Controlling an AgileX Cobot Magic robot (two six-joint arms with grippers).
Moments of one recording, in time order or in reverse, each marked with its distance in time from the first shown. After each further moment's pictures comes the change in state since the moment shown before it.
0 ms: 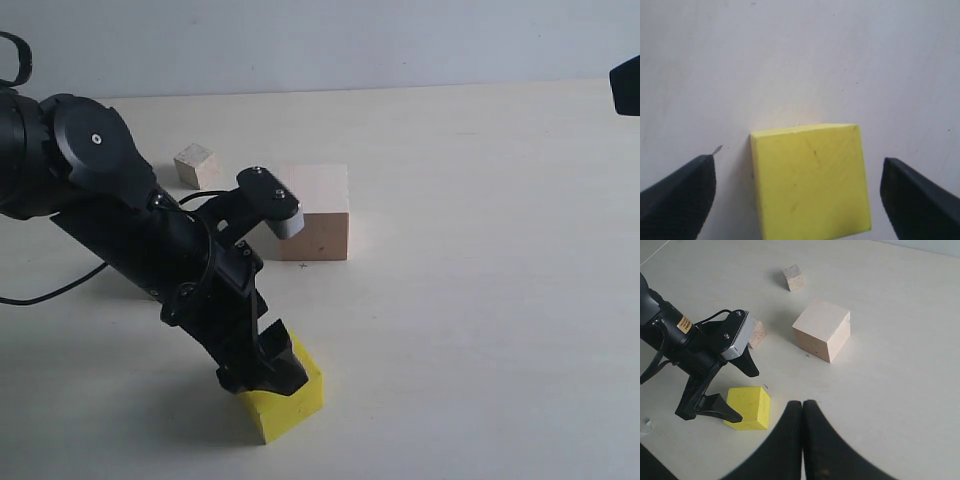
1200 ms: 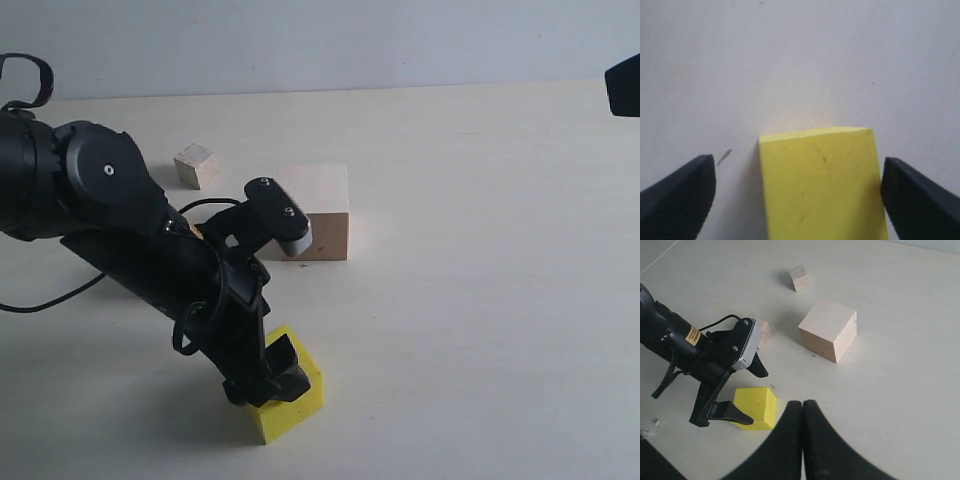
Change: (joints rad) left arm -0.056 0.000 0.035 0.058 -0.113 -0.043; right arm 0.000 0.000 0.000 0.022 0.006 0.000
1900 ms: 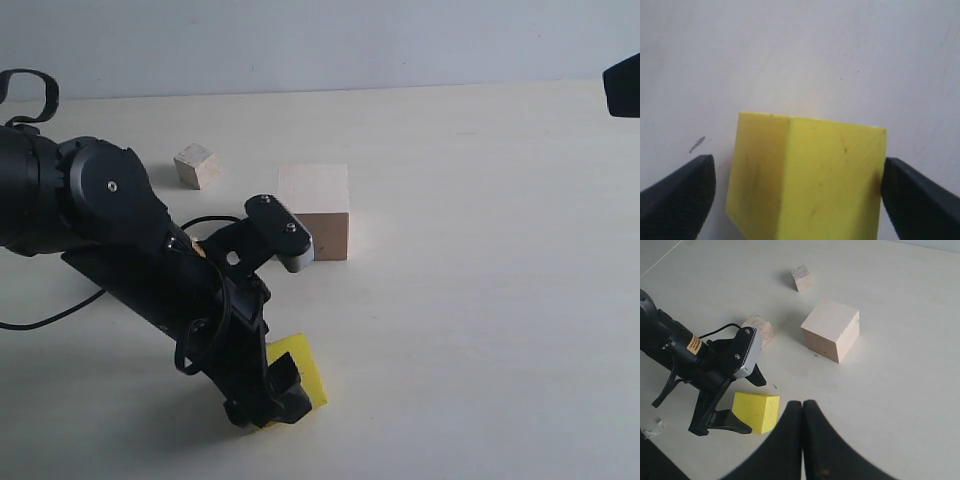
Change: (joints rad) left arm -0.022 -0.002 0.022 -0.018 0.011 -0.043; right arm 0.000 0.000 0.000 0.008 0.002 0.000
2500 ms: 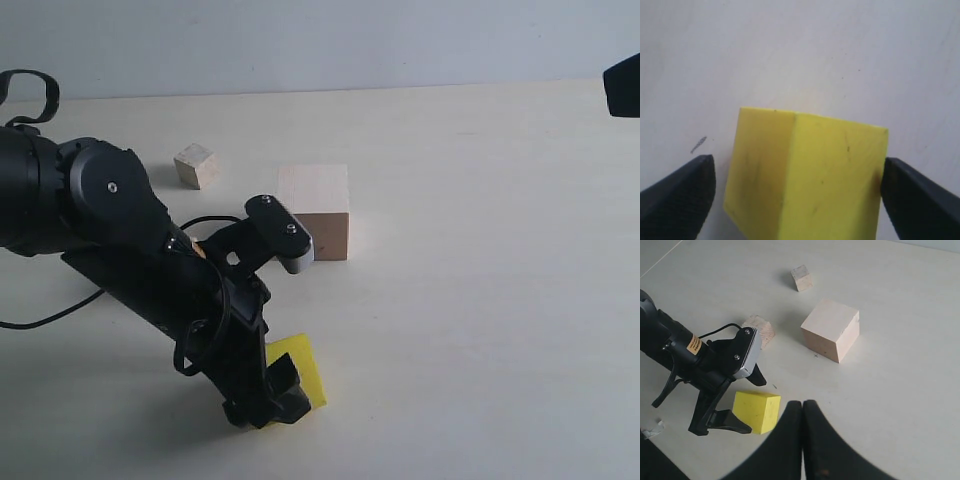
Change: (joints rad) left arm 0.000 0.000 0.000 0.007 -0.002 0.002; right arm 0.000 0.000 0.000 0.000 0.000 0.000
